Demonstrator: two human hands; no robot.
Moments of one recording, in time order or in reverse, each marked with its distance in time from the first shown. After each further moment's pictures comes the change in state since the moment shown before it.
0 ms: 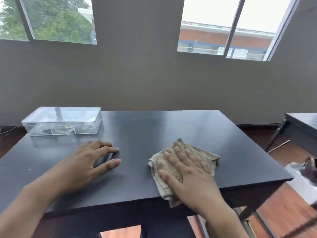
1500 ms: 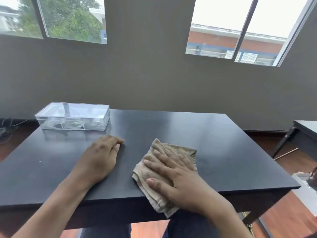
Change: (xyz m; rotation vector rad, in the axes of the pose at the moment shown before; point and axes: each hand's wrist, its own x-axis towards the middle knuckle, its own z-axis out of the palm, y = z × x) left_hand 0.011 0.028 0.021 -0.114 0.280 -0.150; right_hand 0.011 -0.025 -0.009 0.066 -0.214 -0.357
